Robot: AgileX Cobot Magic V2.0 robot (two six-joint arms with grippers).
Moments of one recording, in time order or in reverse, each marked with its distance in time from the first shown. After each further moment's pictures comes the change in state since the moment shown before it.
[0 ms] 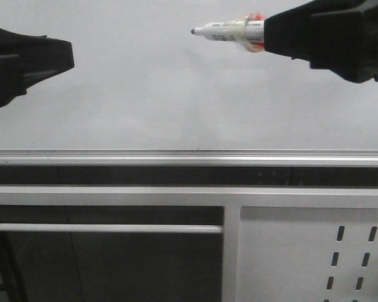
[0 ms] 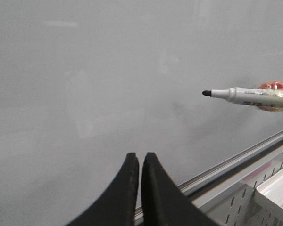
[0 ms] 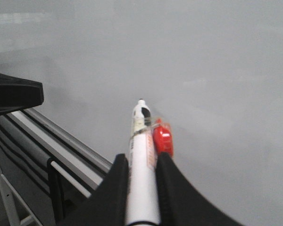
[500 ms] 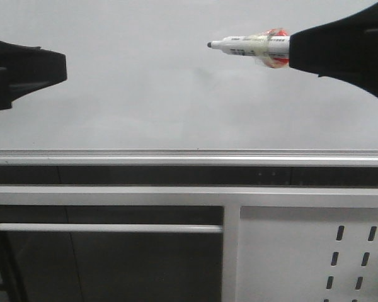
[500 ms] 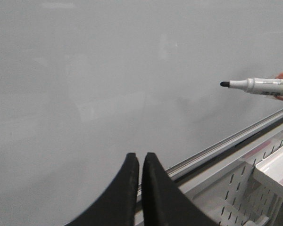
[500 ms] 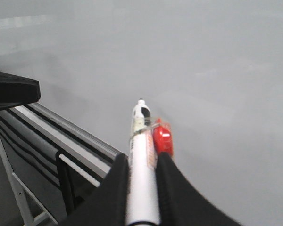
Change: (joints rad) left arm 0.000 -0.065 0.000 0.024 0.133 0.000; right arm 0.011 -0.071 0.063 0.003 0.019 0.051
